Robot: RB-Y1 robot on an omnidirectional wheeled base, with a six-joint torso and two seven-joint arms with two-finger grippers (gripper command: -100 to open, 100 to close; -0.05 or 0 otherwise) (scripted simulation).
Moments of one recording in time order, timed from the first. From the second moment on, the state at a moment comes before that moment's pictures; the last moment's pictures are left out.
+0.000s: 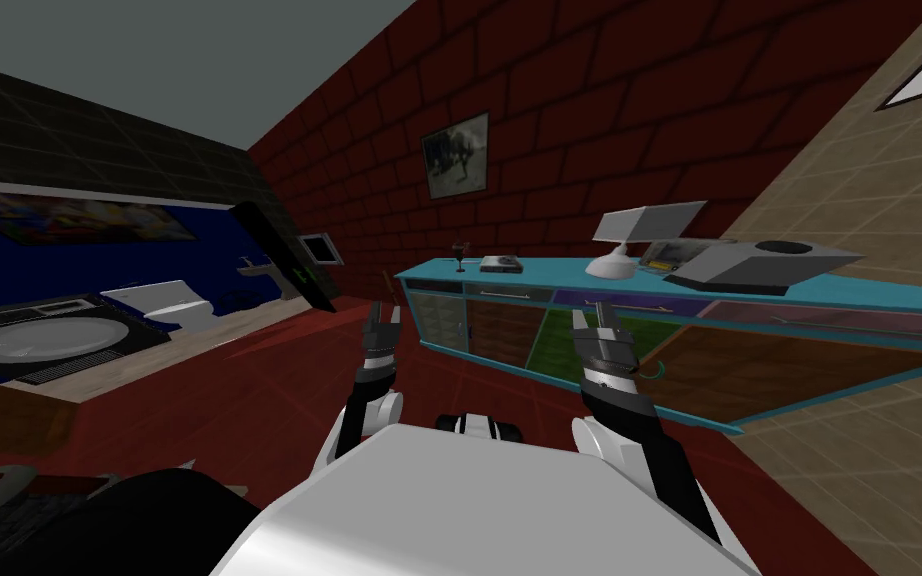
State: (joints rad) left arm 0.51 0.01 0.02 -2.29 0.02 -0.53 0.14; right arm 0.54 -0.02 0.00 -2.35 -0.12 -0.42 0.08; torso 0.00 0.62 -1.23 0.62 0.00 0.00
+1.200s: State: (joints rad) left arm 0.51 0.01 0.02 -2.29 0.02 -0.53 0.14; right arm 0.49 -0.11 0.01 -2.14 -0.25 -0.46 -0.19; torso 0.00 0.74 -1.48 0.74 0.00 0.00
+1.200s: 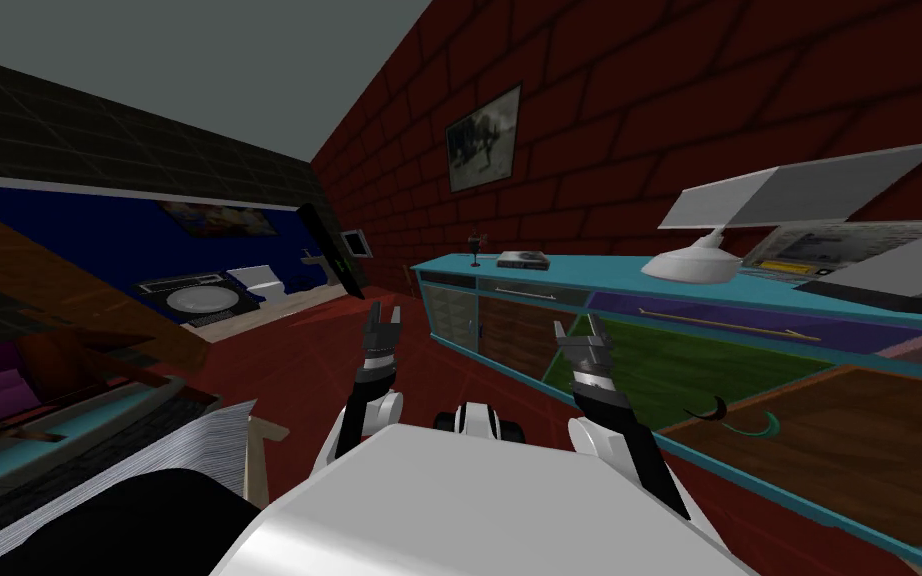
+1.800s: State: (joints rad) left arm 0.51 0.01 0.02 -2.29 0.02 -0.53 0.14; right arm 0.47 -0.14 0.00 -2.03 -0.33 -0.48 -0.36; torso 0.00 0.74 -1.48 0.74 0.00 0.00
